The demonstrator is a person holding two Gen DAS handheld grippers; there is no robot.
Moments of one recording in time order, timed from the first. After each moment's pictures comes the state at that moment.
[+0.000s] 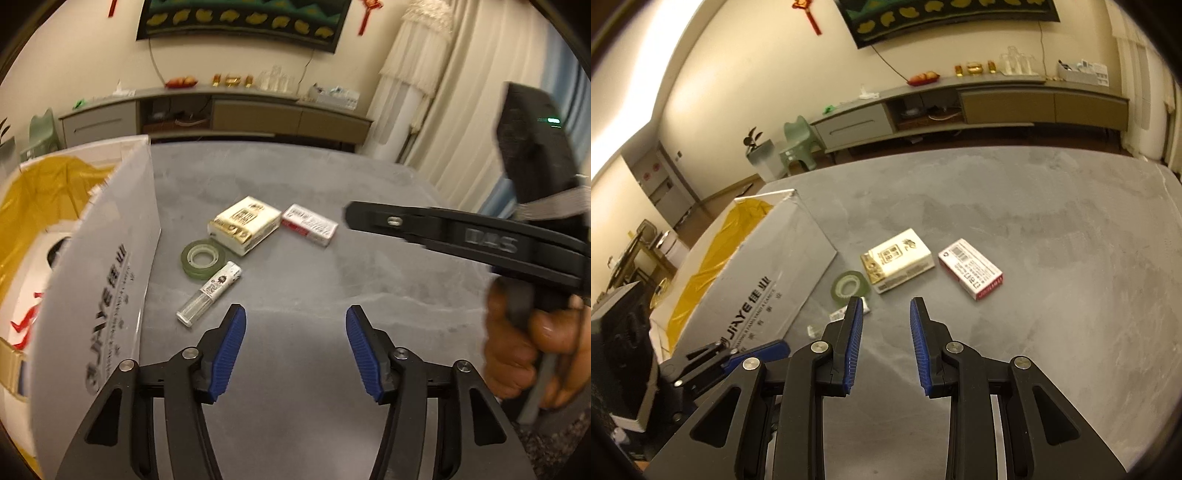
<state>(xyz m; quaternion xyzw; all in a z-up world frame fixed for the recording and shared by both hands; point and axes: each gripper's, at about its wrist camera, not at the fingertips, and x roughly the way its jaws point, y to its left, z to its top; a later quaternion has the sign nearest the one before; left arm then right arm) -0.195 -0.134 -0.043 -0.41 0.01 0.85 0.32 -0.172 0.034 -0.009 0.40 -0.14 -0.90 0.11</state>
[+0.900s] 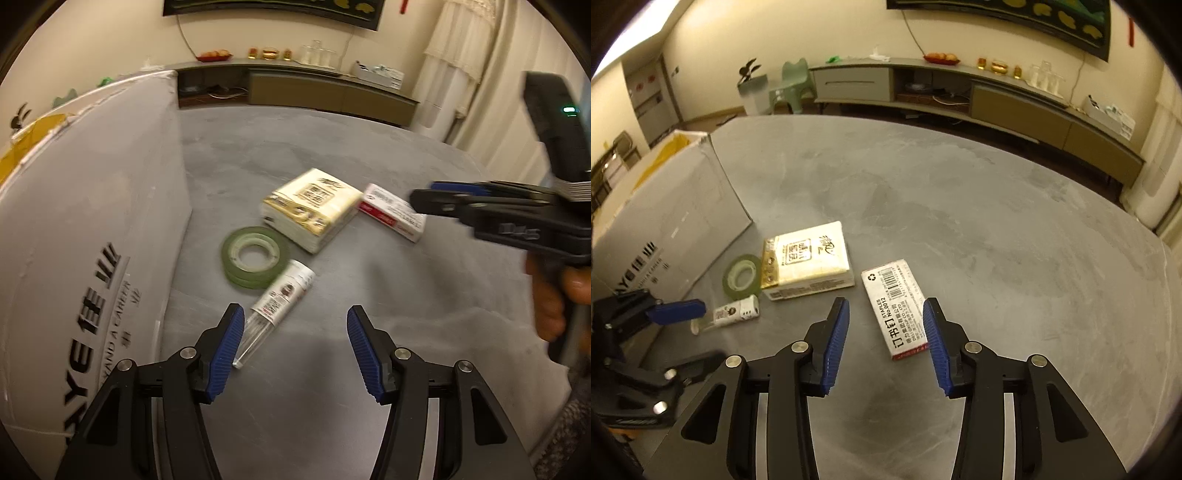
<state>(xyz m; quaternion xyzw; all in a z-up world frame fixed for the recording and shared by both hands) -0.249 -0.132 -0.088 -0.46 0.02 0.84 0.28 -0.258 0.046 -0.056 0.44 0.04 -0.89 0.10</state>
